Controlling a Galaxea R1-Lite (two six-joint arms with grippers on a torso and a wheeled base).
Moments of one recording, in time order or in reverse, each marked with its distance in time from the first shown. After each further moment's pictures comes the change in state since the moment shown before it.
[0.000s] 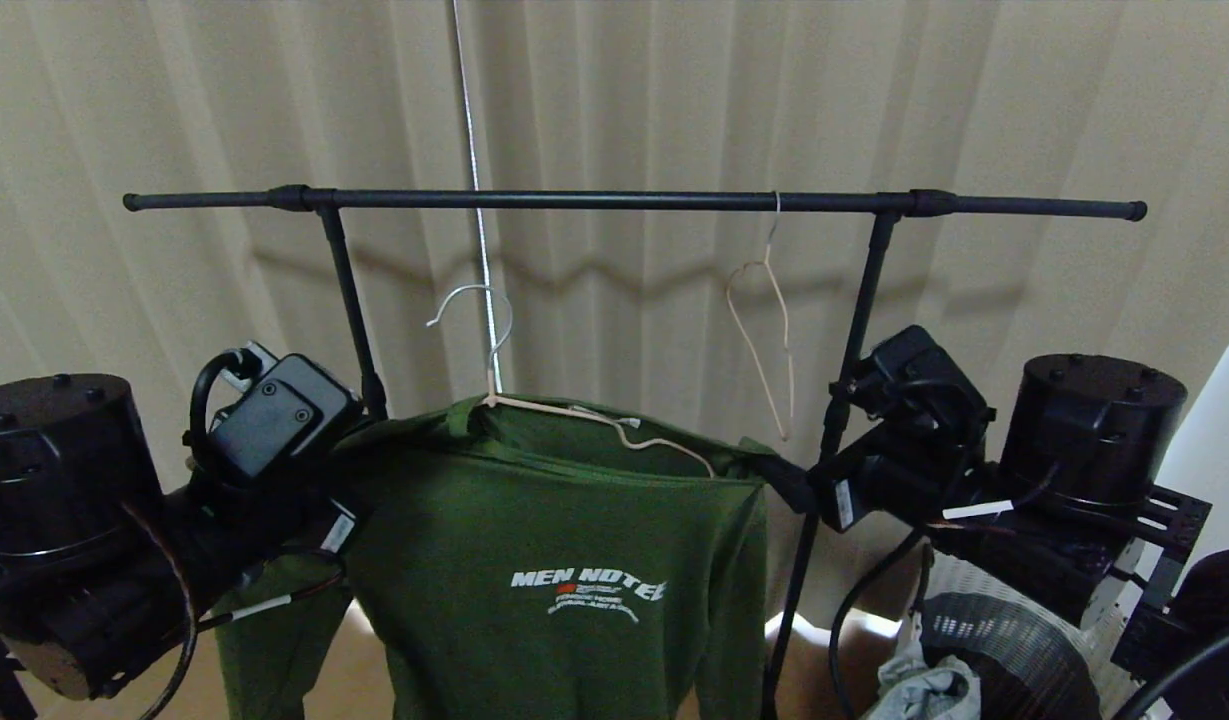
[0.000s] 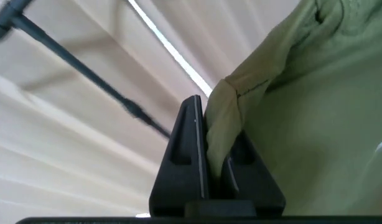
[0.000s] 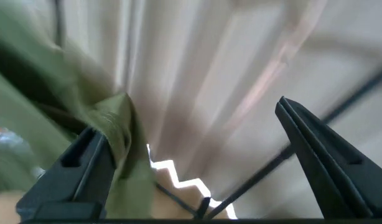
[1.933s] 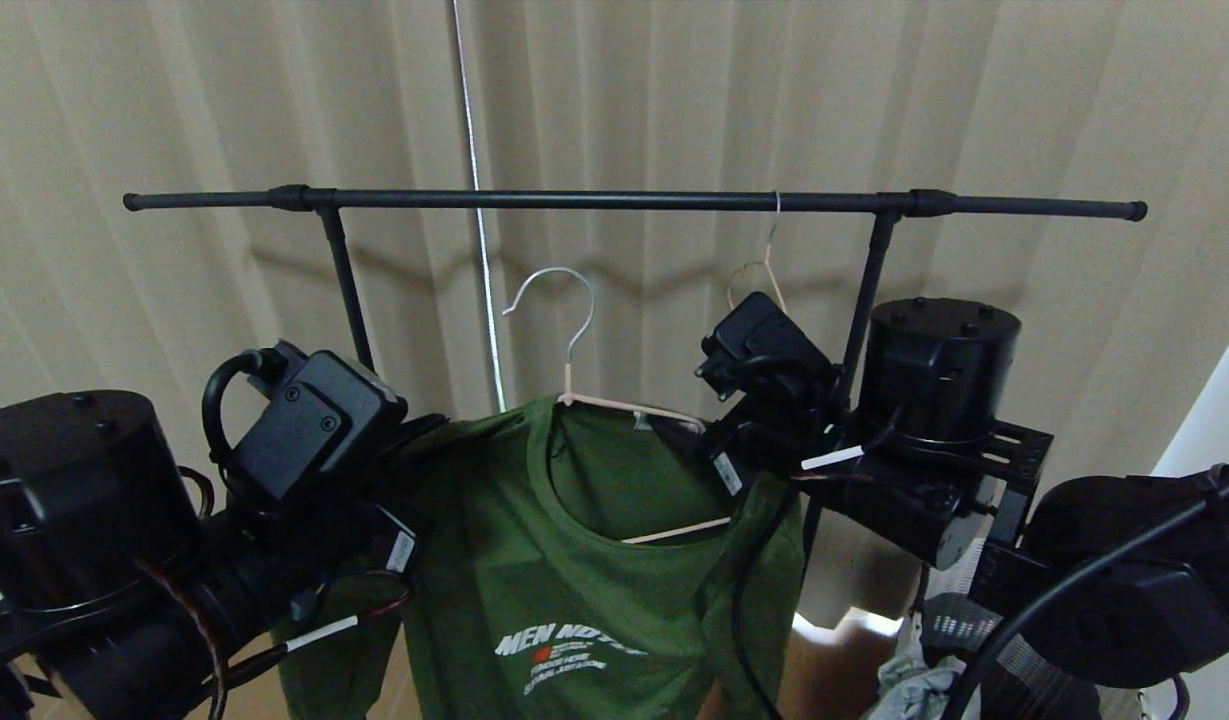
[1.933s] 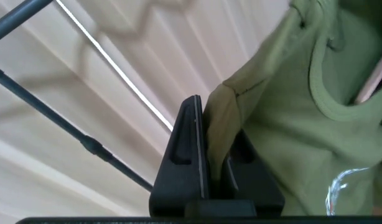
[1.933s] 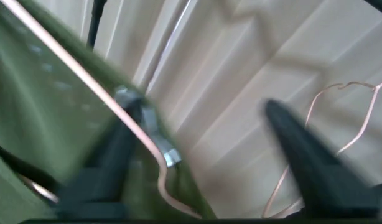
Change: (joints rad) left arm -0.208 0.000 0.008 -0.090 0.034 -0.122; right arm 0.149 0.140 -0.305 0.140 -0.024 -0.157
